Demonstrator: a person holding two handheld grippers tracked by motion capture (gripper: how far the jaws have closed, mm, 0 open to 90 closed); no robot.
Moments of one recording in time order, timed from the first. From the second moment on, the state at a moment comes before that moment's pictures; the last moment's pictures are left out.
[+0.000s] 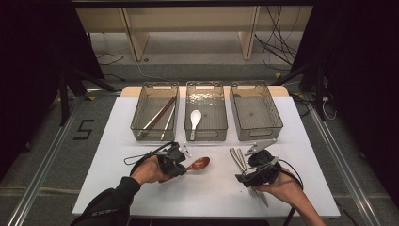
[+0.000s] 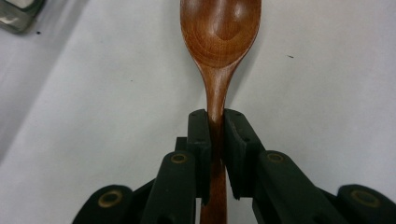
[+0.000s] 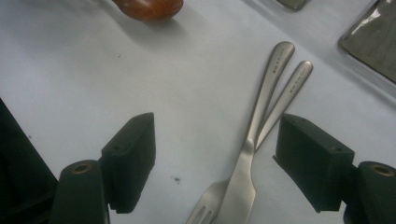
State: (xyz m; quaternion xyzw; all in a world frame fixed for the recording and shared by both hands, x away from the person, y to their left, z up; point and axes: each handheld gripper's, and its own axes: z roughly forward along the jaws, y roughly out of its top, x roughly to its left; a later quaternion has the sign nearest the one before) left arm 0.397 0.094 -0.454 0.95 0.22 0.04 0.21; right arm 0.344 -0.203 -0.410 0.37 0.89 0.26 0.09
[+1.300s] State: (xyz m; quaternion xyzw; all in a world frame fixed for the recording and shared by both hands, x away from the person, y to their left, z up) left arm 0.463 0.079 -0.372 0.89 0.29 0.10 0.33; right arm 0.343 -0.204 -0.408 0.37 0.89 0.27 0.09
